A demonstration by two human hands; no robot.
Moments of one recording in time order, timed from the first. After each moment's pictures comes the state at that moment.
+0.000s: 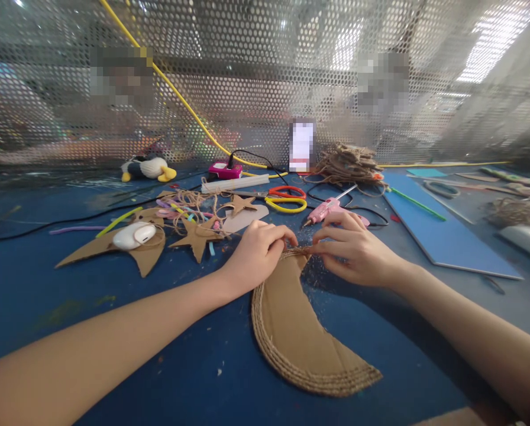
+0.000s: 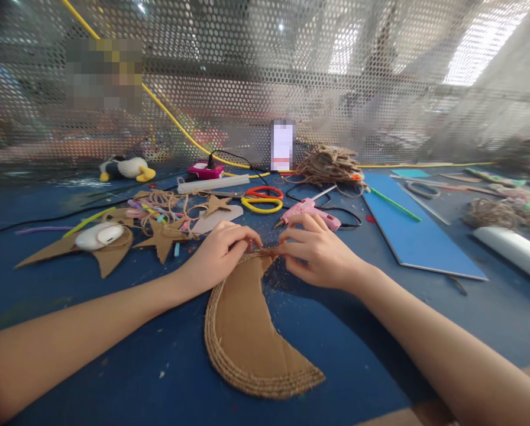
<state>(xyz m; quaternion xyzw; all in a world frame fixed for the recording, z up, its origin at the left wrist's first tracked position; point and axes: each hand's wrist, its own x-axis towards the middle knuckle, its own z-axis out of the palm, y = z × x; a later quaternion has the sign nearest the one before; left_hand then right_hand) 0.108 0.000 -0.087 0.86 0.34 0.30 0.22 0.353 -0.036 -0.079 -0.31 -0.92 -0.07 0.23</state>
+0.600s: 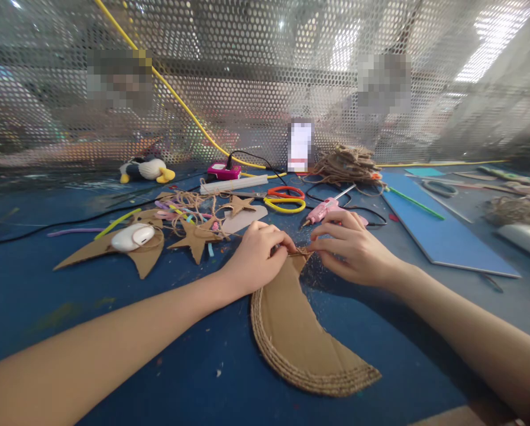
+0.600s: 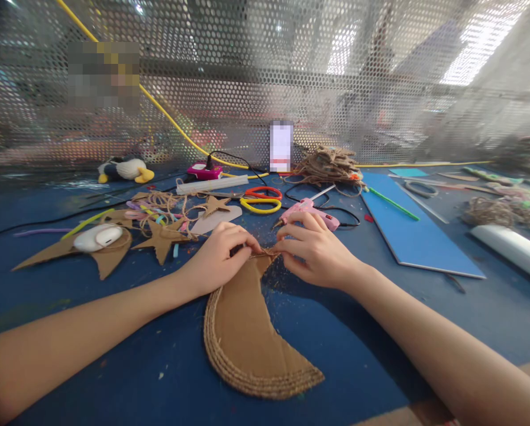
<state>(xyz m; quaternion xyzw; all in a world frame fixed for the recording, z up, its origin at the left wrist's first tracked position) 0.110 -0.001 -0.088 0.87 0.34 0.29 0.21 0.350 -0.037 -0.080 -0.33 -0.91 -0.10 0.24</state>
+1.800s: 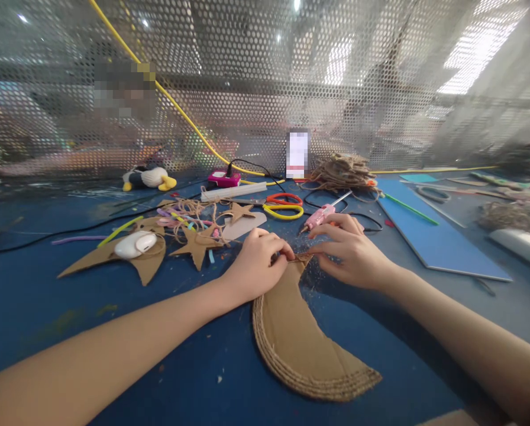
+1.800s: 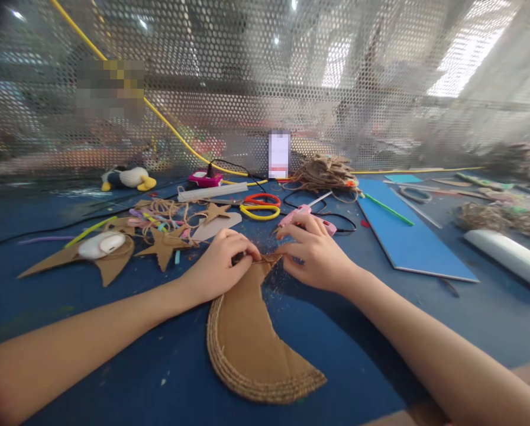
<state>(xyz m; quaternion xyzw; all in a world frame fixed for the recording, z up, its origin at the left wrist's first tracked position) 0.109 -0.005 -0.086 0.87 0.34 0.28 0.21 0.350 -0.036 -0.079 -0.36 -0.88 -0.14 0.27</state>
